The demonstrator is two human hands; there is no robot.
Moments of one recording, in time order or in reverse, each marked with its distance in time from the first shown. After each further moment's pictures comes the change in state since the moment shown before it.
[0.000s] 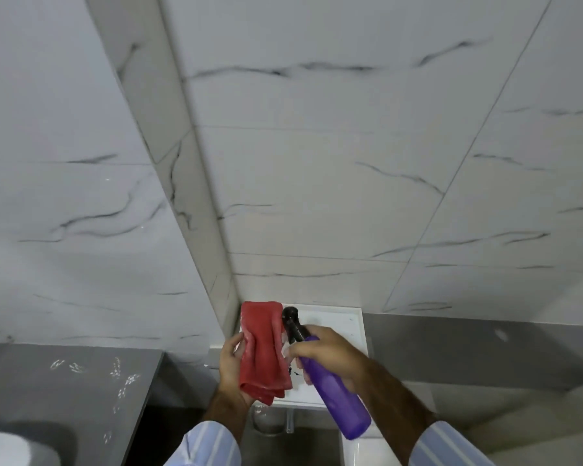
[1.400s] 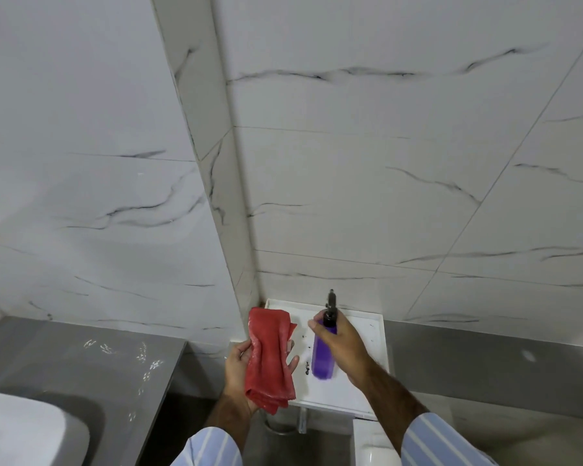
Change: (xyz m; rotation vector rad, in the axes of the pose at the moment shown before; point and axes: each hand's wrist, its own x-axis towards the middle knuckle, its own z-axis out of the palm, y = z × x) left_hand -0.020 0.009 -0.024 -0.031 0.086 -0.016; right_hand 0.065 0.037 0.009 0.033 0.258 -0.267
